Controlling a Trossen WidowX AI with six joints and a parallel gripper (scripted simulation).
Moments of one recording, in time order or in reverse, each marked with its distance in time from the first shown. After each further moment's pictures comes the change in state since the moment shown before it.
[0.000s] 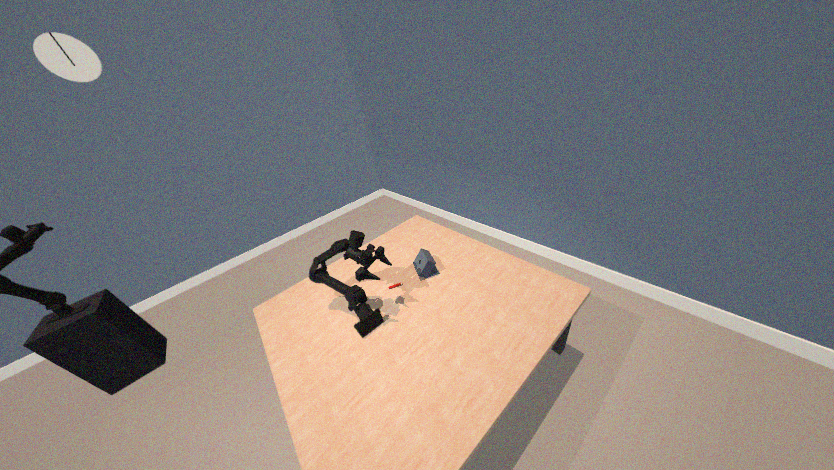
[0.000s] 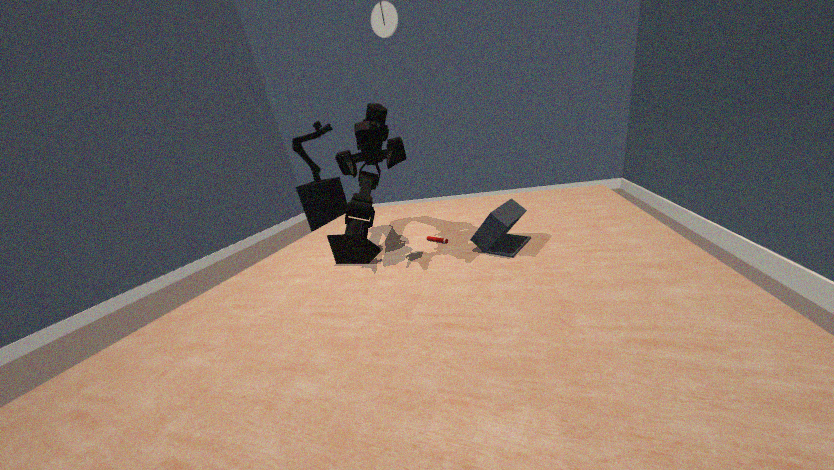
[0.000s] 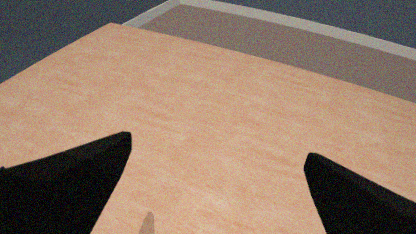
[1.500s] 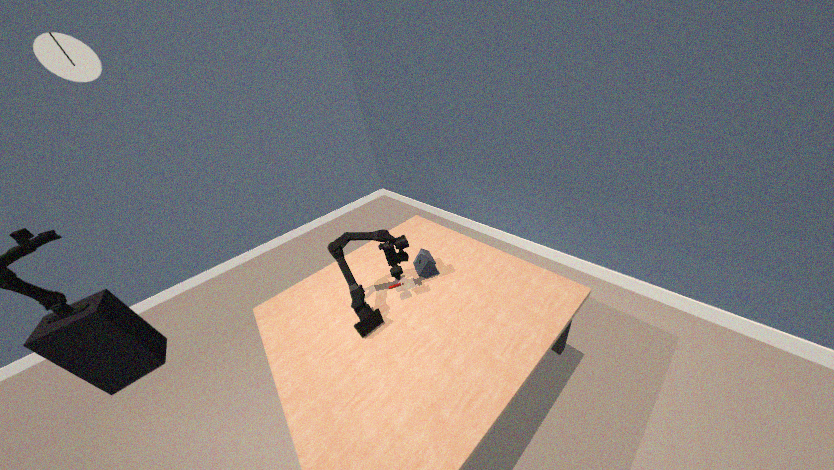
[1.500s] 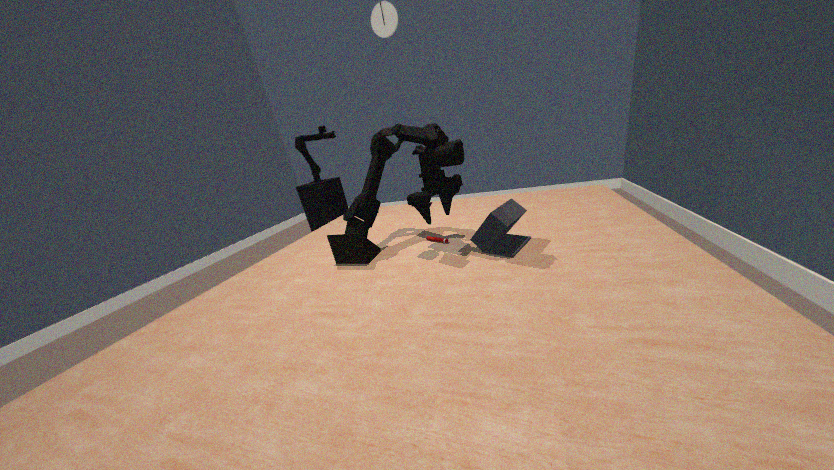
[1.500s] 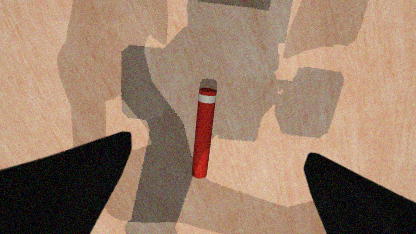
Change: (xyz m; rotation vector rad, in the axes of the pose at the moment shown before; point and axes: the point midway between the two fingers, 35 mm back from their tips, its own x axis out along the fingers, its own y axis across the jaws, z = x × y) arm 0.012 0.149 -0.185 -0.754 1.074 0.425
